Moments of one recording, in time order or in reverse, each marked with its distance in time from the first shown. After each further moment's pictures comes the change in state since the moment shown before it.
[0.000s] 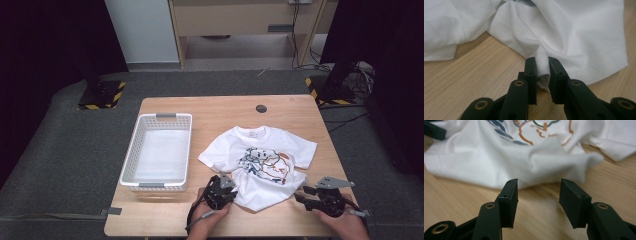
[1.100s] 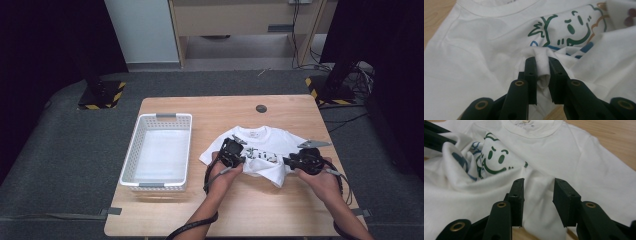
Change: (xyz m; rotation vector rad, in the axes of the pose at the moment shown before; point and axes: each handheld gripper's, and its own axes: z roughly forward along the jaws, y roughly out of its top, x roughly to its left) left arm 0.053 0.102 0.049 0.072 0.074 -0.085; right arm -0.032 0.089 0.052 -0.006 -0.101 0.047
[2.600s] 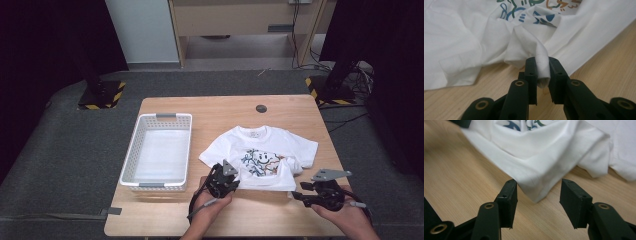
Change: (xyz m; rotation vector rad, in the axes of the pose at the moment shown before) left arm -0.034 -0.078 -0.058 -0.080 -0.071 0.086; right arm 0.035 -0.055 -0.078 0.077 0.147 -0.102
